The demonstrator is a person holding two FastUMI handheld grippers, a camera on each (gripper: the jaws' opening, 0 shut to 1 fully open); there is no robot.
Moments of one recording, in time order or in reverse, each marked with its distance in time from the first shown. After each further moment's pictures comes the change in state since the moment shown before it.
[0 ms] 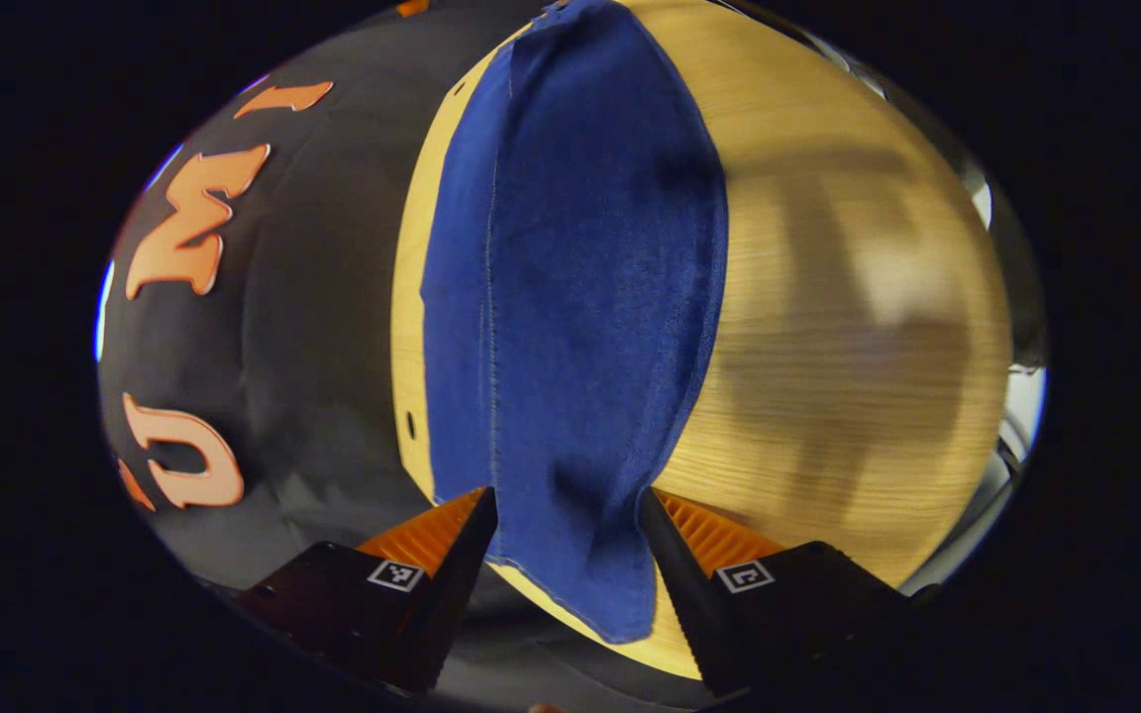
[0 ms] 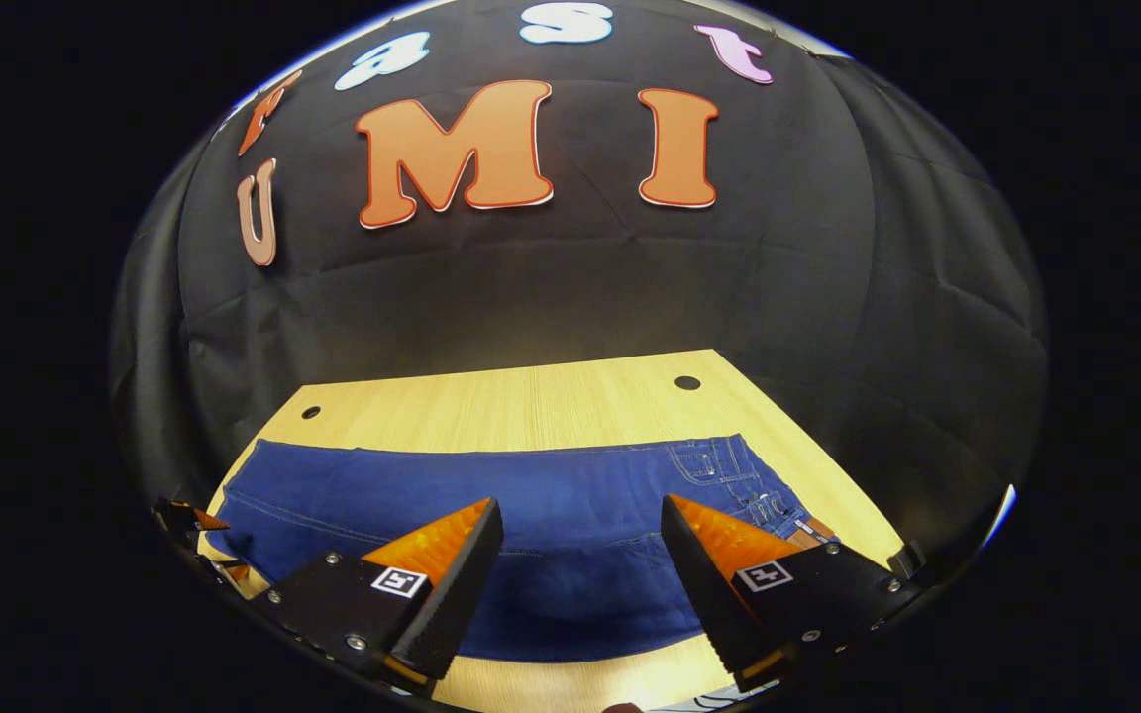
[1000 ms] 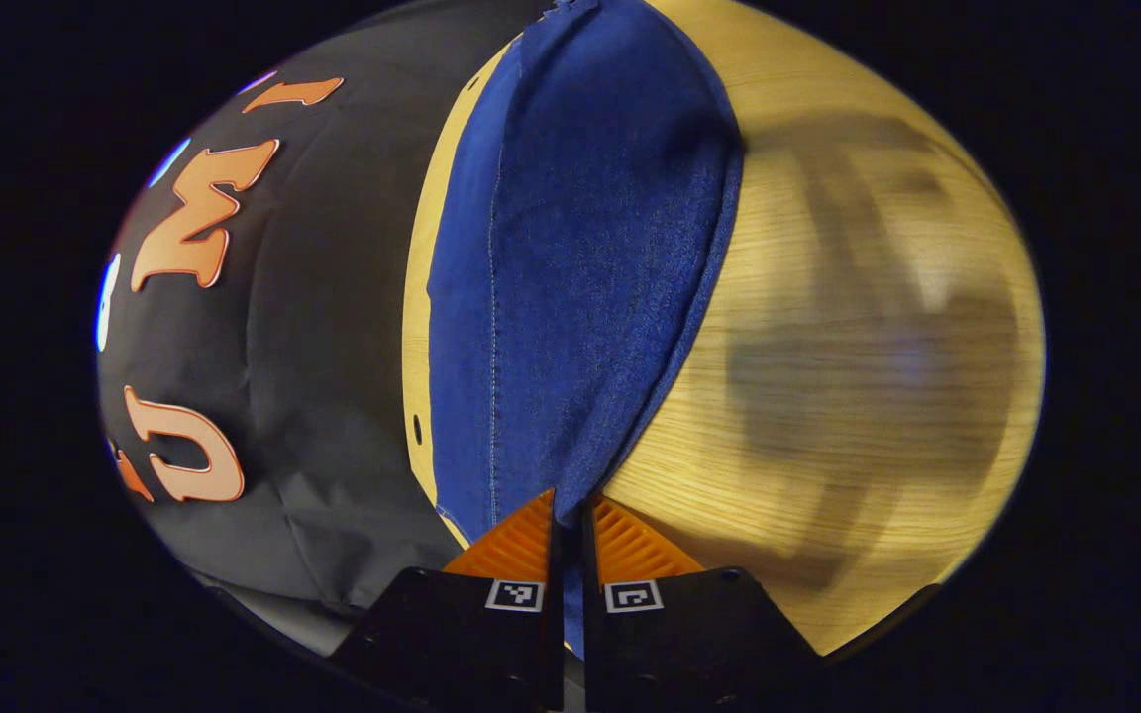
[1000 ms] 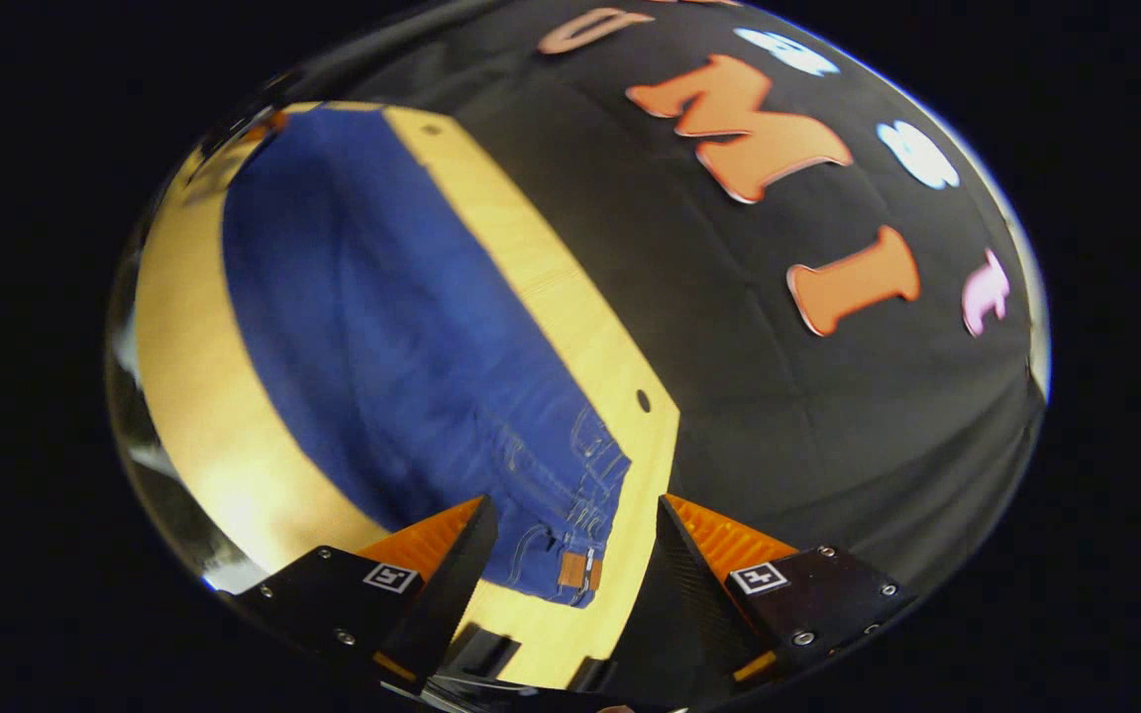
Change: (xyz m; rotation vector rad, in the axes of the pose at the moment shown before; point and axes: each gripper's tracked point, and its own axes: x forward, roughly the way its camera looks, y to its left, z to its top) left arm 0.038 -0.006 -0.002 -0.058 0.007 0.011; right arm -0.010 -0.107 -0.075 -1.161 0.067 -0.016
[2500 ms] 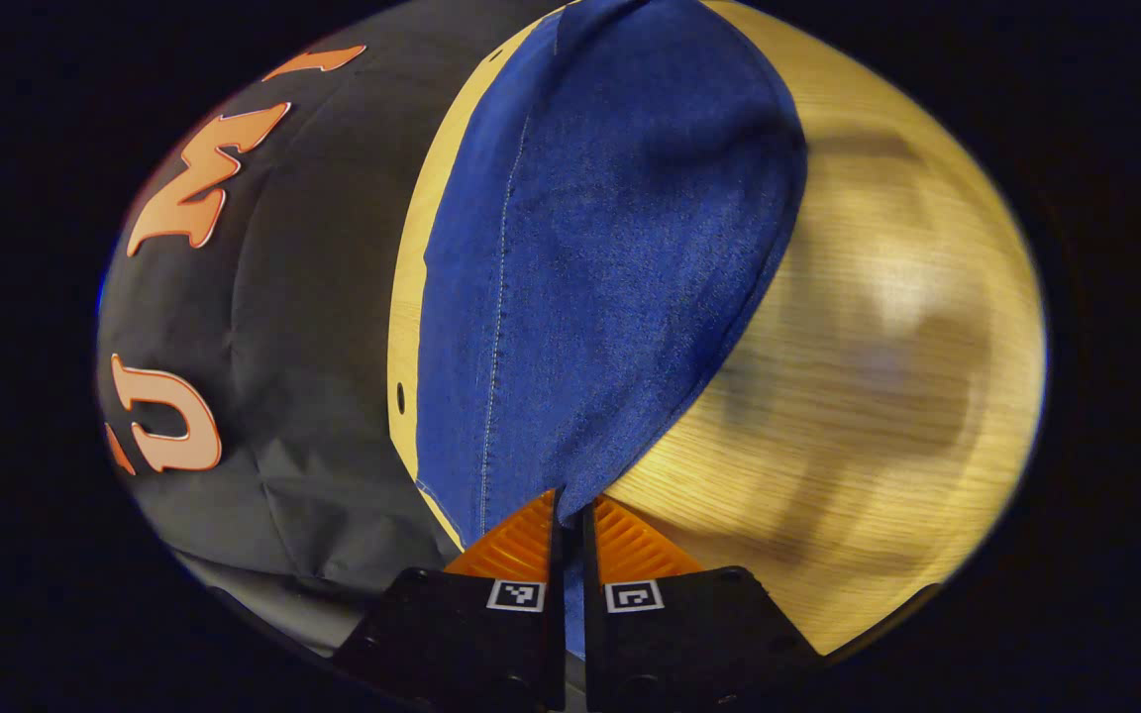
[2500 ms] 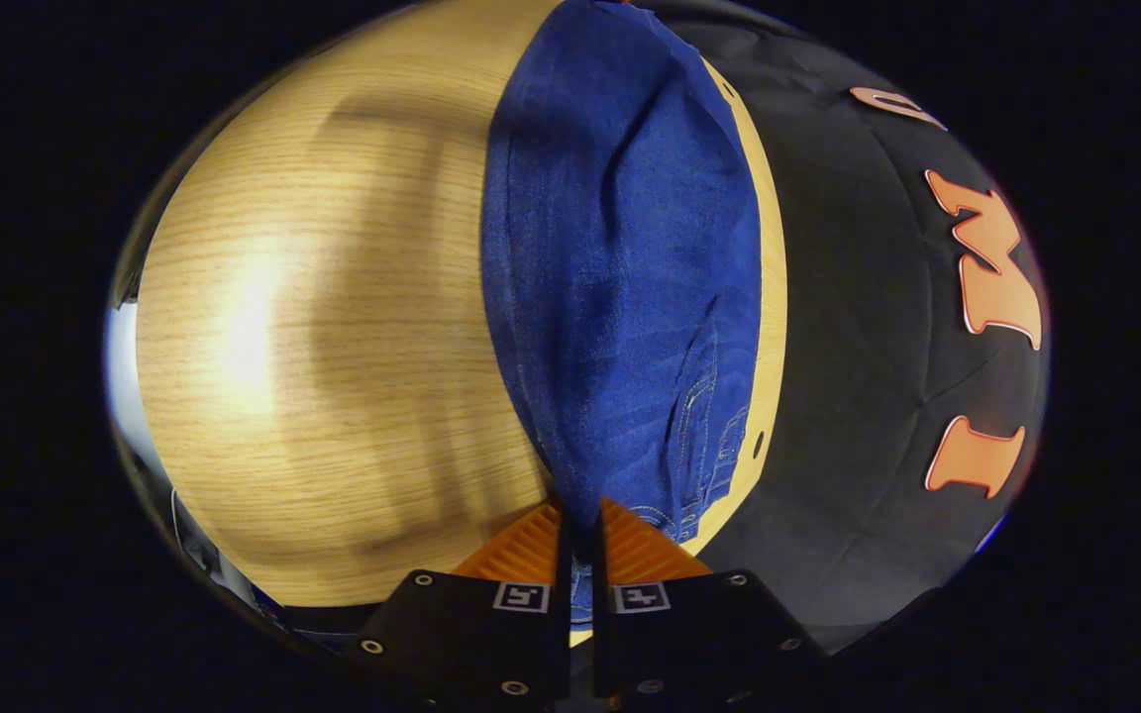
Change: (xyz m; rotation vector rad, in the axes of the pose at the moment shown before) left arm 0.001 0.003 -0.001 -0.125 0.097 -0.080; right arm 0.052 0.063 -0.101 -0.563 -0.018 0.275
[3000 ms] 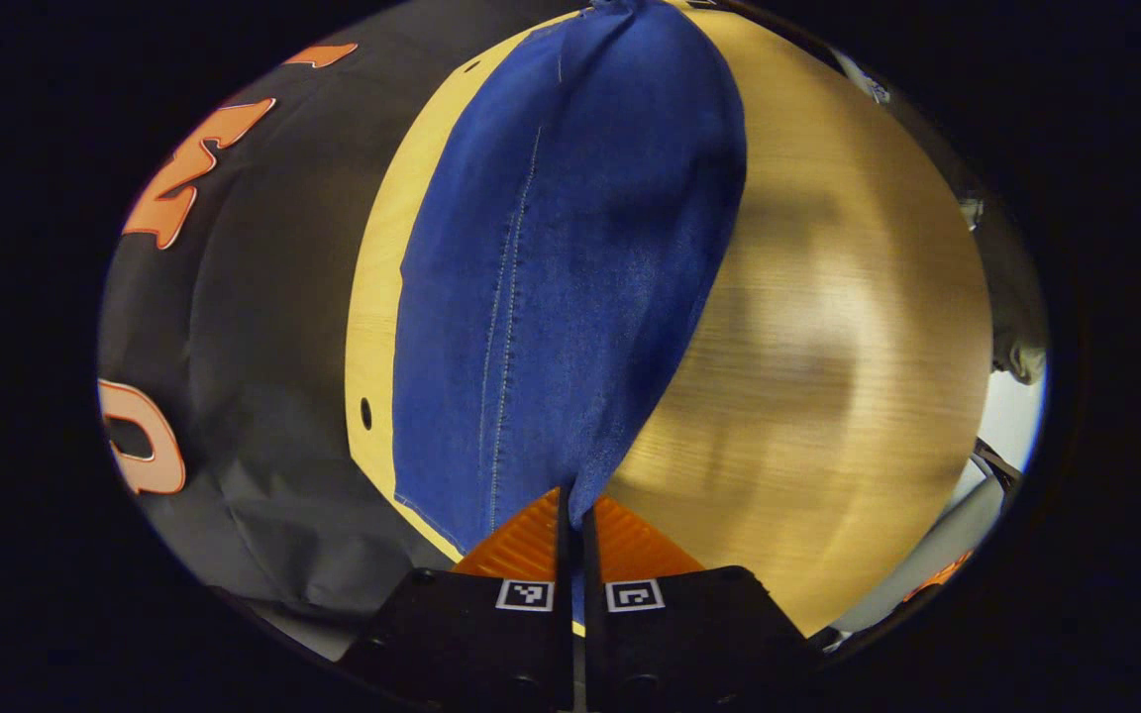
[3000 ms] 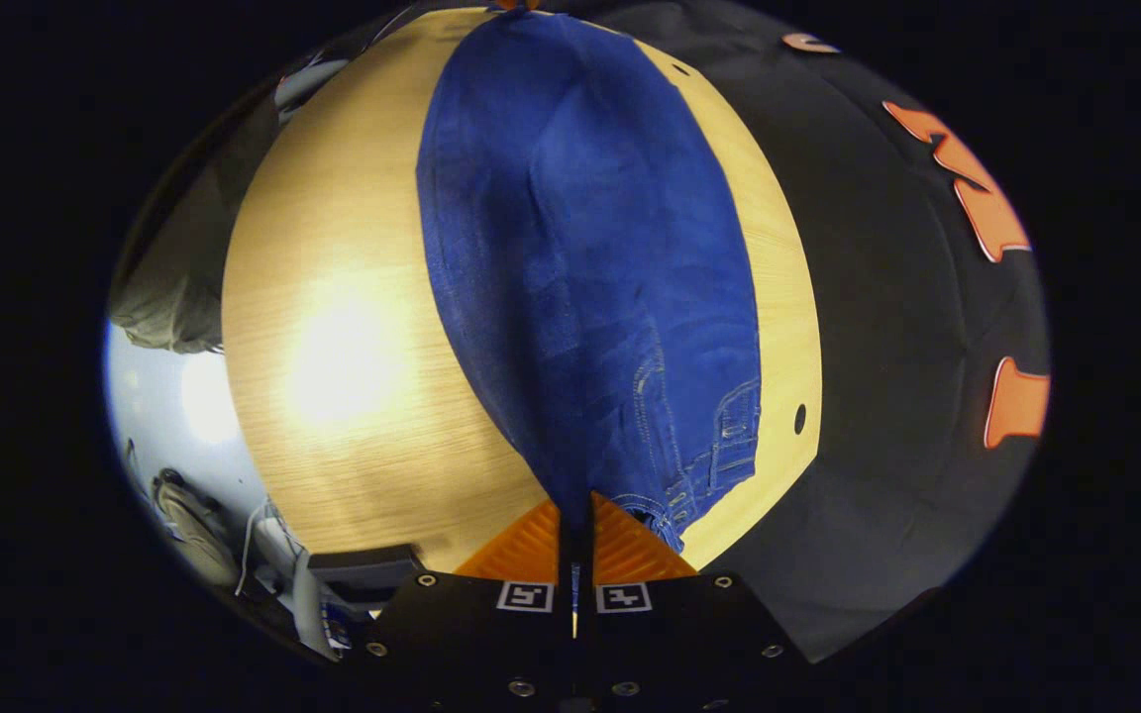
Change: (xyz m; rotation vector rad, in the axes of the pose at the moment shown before) left arm -0.013 0.005 0.008 0.064 -0.068 -0.226; right arm 0.007 -0.055 0.002 0.191 -0.010 0.236
